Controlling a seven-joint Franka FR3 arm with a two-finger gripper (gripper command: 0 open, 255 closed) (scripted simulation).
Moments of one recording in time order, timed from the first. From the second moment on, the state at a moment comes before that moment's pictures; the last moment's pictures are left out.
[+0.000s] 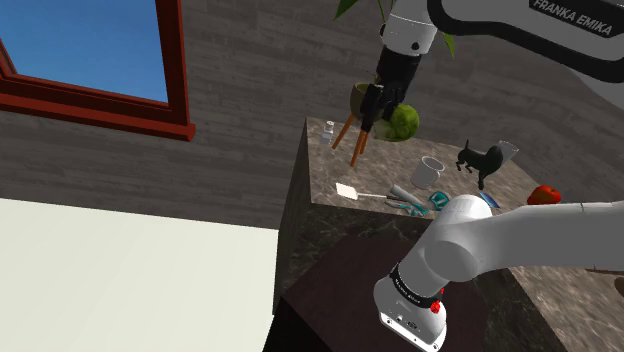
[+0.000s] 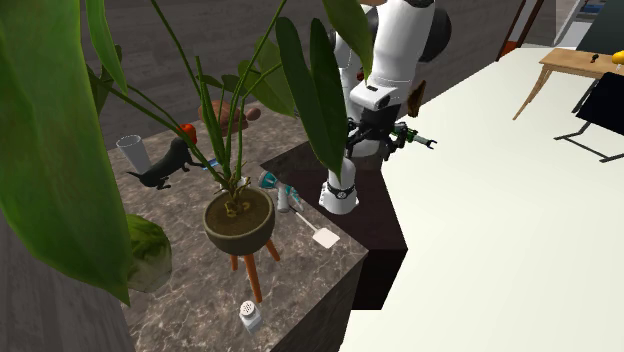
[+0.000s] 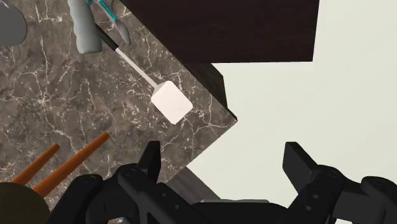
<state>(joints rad) 0.02 -0.80 0.06 -2.27 -0.03 1.42 0.09</state>
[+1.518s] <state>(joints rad) 0.04 -0.99 -0.50 -2.86 -0.49 1.86 -0.75</state>
